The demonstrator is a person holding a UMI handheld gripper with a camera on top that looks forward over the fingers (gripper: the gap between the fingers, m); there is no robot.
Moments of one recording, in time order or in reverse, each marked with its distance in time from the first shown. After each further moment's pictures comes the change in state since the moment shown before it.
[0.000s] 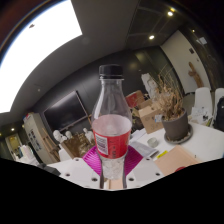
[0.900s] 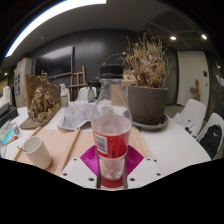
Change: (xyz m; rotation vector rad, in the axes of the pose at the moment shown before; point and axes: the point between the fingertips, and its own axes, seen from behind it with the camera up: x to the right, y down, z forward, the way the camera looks) arm 0.324 0.164 0.064 -0.254 0.174 -0.438
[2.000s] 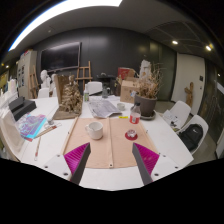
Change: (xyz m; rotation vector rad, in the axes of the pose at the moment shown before) arm -0.152 -0.029 -0.363 -0.121 0.054 -0.053
